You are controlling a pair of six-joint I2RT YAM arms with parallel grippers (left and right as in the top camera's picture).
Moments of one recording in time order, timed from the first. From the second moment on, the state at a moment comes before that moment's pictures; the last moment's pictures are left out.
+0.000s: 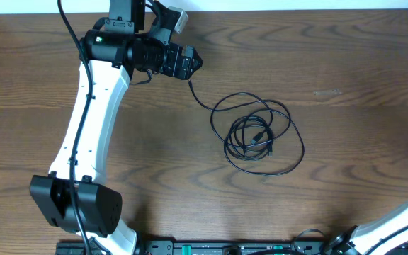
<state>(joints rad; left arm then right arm) -0.16 1.78 1.81 -1.02 0.50 0.14 -0.74 2.08 2.51 -1.43 0.11 0.42</state>
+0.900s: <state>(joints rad) -0.16 1.78 1.81 -0.99 0.50 0.14 -1.03 2.08 1.98 -1.23 0.18 0.42</state>
